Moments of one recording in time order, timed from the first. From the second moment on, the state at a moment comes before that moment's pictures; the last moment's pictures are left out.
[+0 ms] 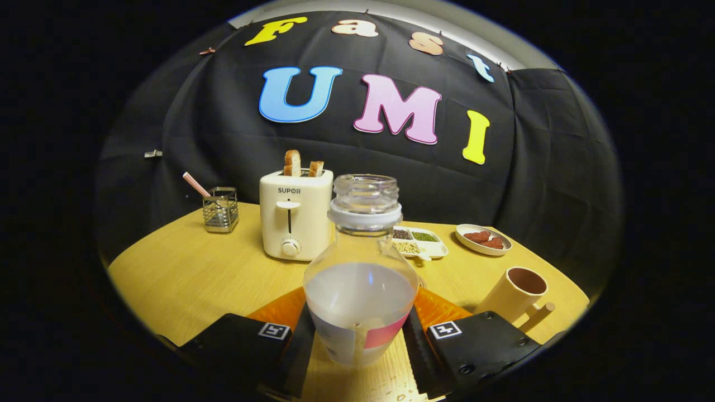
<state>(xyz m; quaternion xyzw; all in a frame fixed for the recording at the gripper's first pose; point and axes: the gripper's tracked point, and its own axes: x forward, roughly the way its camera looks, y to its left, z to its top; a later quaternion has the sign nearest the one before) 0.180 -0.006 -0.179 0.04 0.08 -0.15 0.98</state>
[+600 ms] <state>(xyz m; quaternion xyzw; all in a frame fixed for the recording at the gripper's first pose) 0.177 -0.047 -0.136 0.32 0.05 -0.18 0.93</state>
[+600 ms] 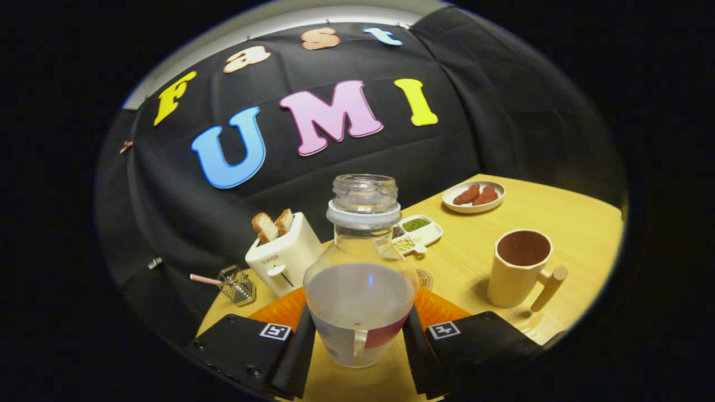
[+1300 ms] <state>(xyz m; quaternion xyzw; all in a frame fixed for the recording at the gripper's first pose) 0.172 -0.108 -0.146 0.58 0.05 -0.25 0.78</state>
